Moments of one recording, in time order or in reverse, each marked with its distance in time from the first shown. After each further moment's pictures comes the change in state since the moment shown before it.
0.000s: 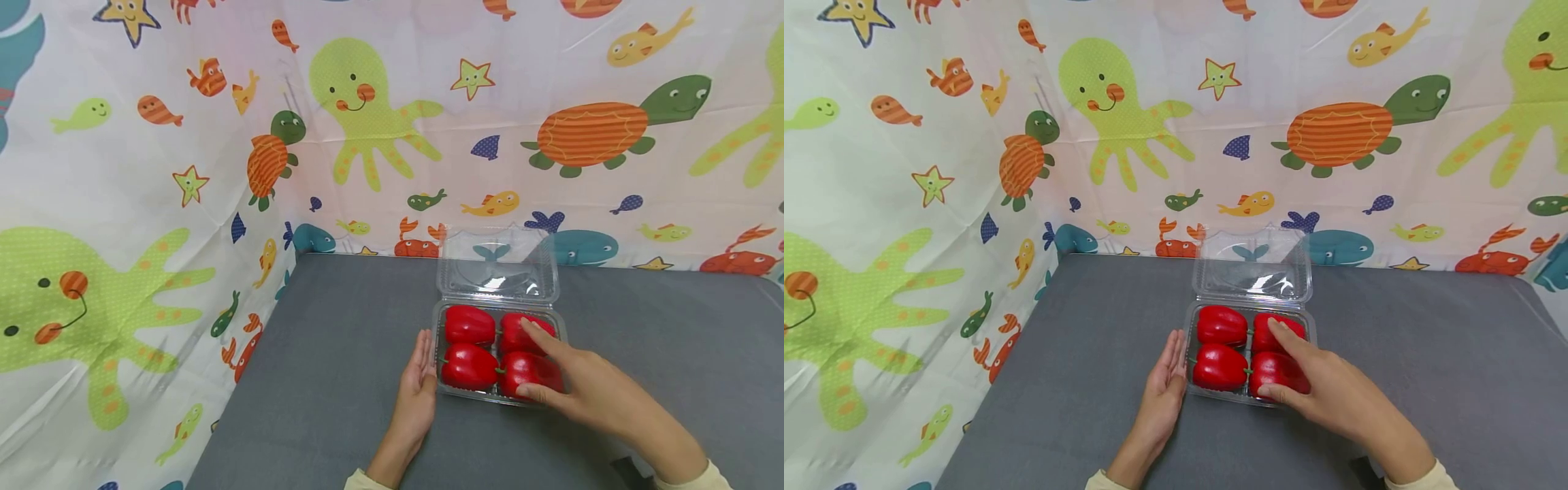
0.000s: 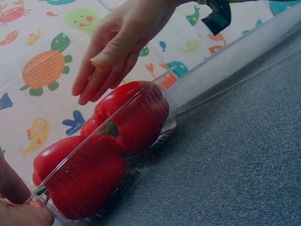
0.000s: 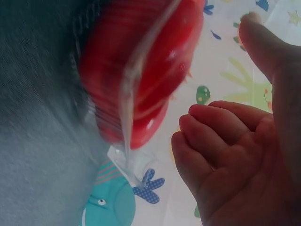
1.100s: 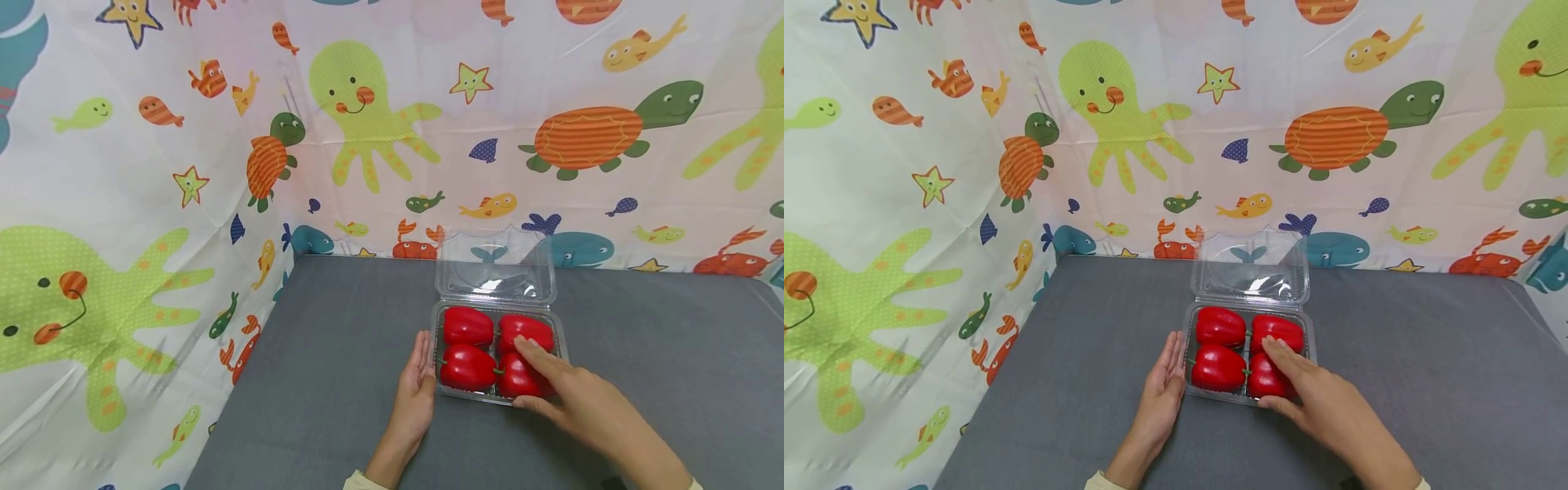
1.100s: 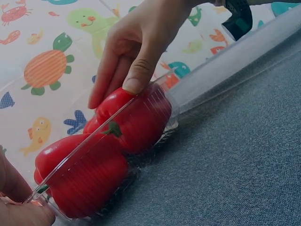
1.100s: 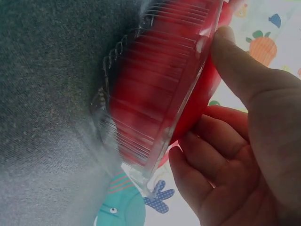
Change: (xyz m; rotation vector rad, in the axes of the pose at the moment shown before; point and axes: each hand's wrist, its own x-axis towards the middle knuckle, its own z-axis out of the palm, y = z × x) left_hand -0.001 0.001 -0.002 0.002 -0.012 -0.021; right_hand -0.009 -0.002 0.029 -0.103 0.049 0.029
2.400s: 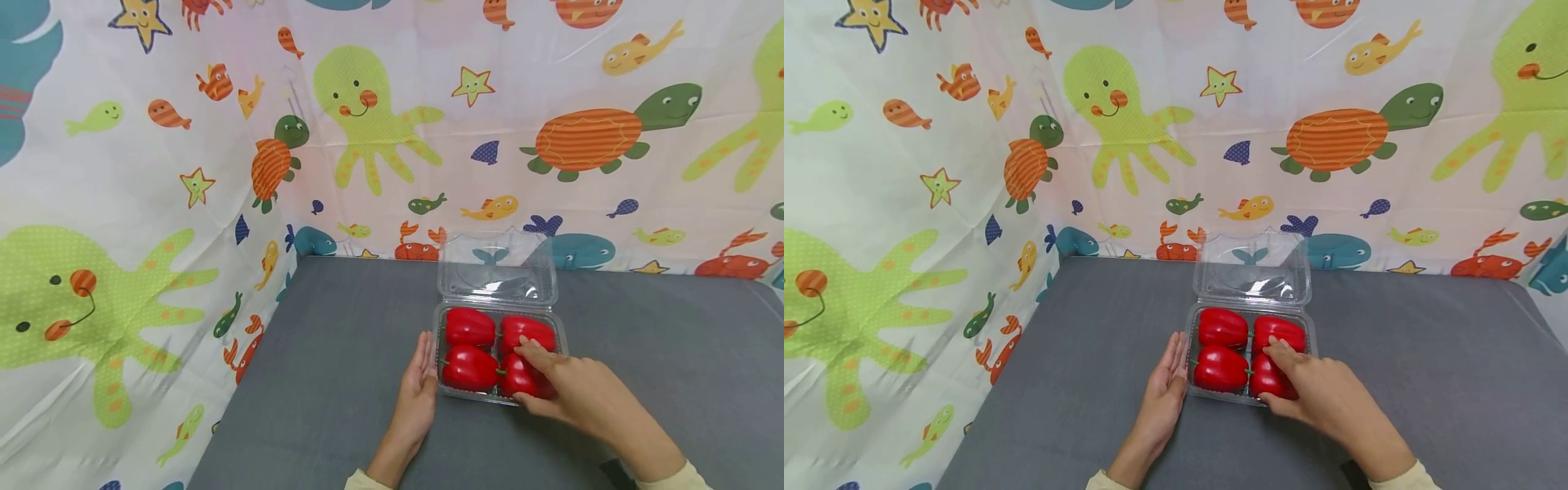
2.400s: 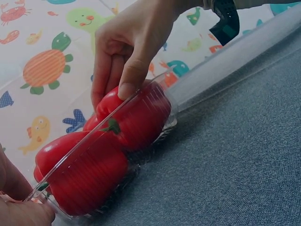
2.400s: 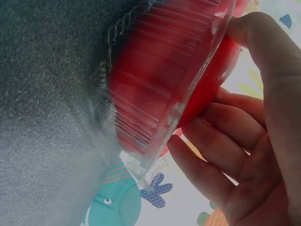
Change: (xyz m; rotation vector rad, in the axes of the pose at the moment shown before) left_hand -0.002 0.002 -0.002 -0.012 -0.024 -0.011; right_hand 0.012 0.001 -0.007 -0.168 0.048 -0.148
